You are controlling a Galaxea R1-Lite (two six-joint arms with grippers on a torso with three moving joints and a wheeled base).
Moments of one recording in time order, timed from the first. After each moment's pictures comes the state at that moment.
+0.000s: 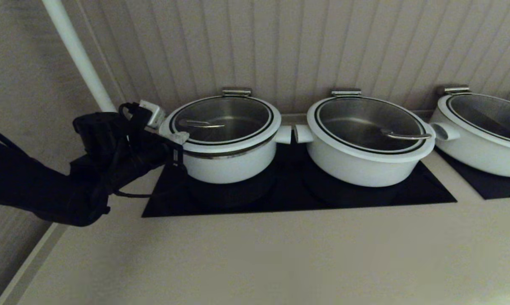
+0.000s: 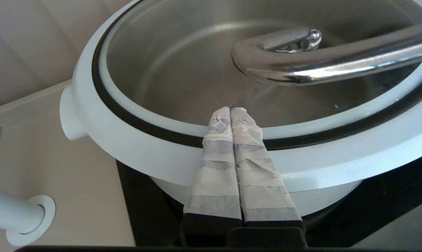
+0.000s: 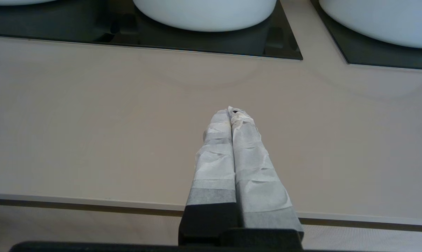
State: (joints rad) left arm -0.16 1.92 -0.87 -0.99 -0.21 0.17; right arm -0.01 0.00 0.00 0.00 0.05 -0.09
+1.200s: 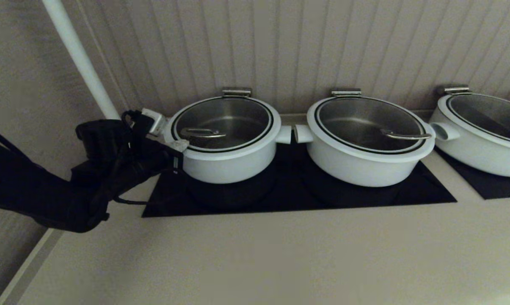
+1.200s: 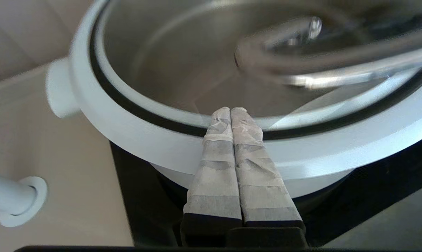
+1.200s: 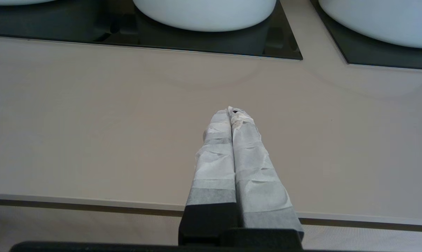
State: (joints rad) left arm -0.16 1.92 -0.83 -0.98 -0.20 0.18; right arm -0.01 0.00 0.00 0.00 0.05 -0.09
